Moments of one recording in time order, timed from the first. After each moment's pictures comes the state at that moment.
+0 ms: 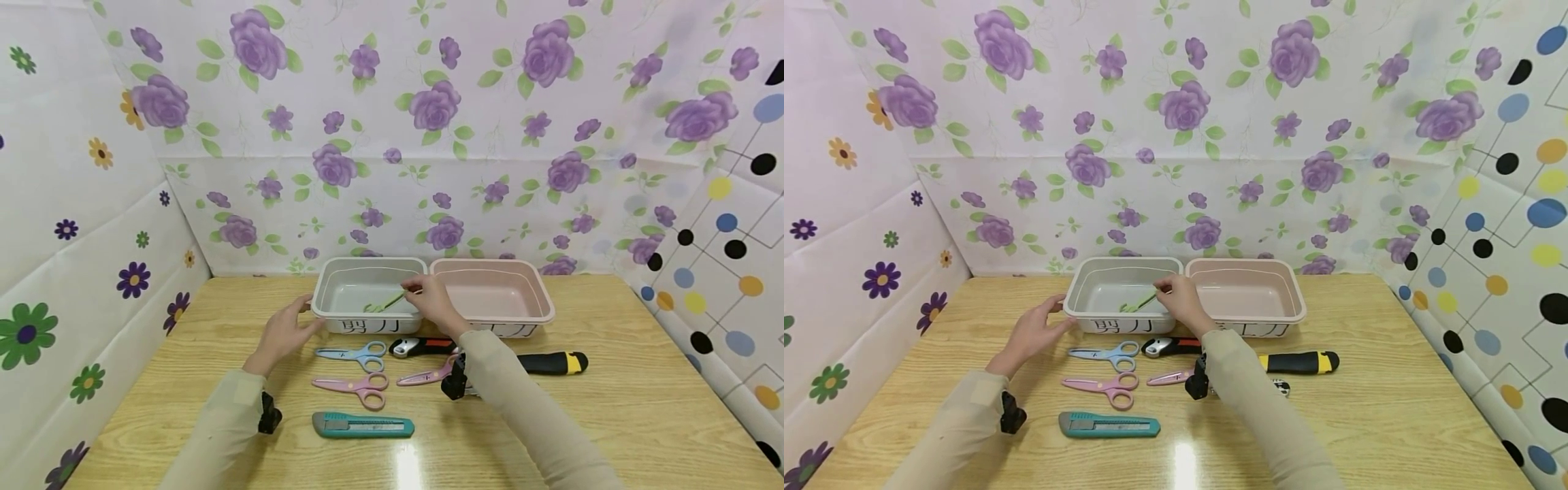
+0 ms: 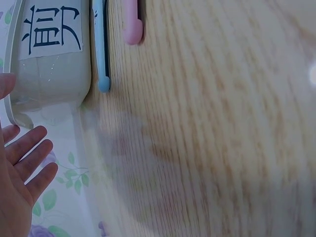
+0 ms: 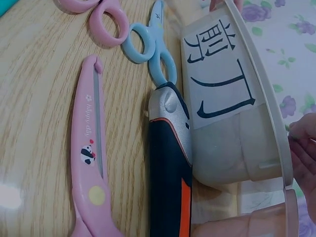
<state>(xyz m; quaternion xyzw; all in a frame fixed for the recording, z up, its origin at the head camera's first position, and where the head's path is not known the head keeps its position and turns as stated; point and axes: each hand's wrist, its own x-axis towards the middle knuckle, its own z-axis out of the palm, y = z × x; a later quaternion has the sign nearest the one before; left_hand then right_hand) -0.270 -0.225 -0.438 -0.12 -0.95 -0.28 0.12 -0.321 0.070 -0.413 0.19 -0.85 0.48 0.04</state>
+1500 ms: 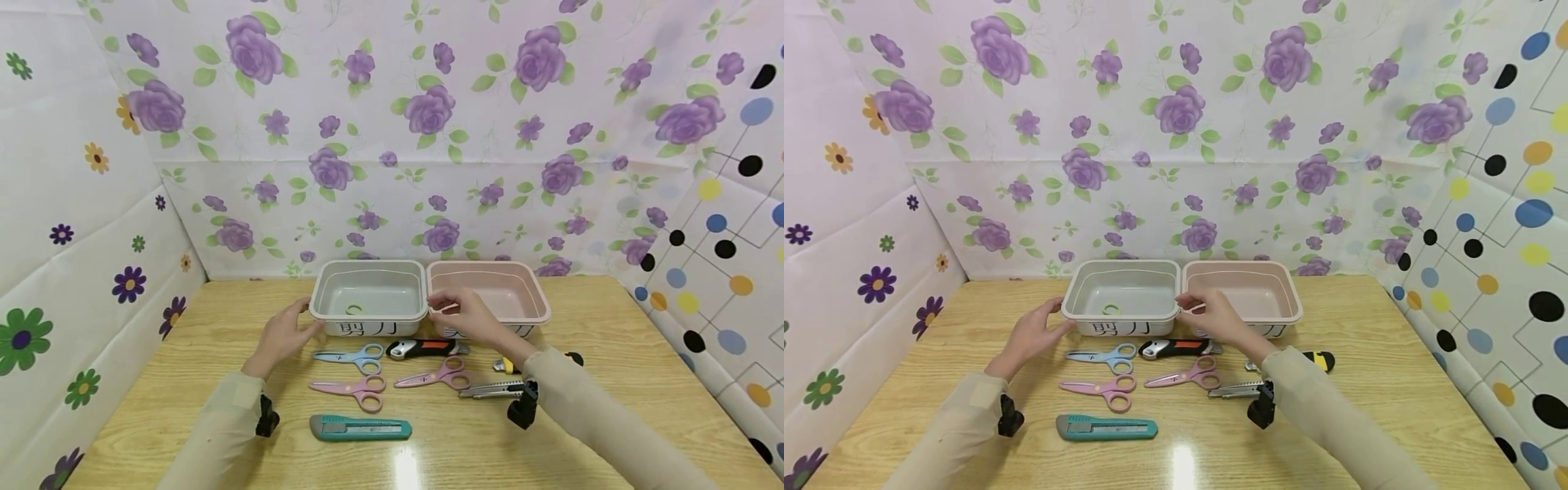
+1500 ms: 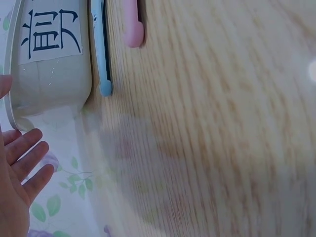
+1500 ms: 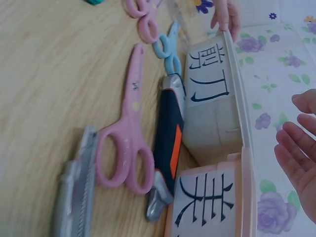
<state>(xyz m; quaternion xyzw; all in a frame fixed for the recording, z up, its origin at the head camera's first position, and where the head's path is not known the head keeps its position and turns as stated) -0.271 -0.221 -0.437 -0.12 -0.95 -0.27 0.12 -0.255 0.131 -0.365 0.30 -0.81 0.50 0.00</state>
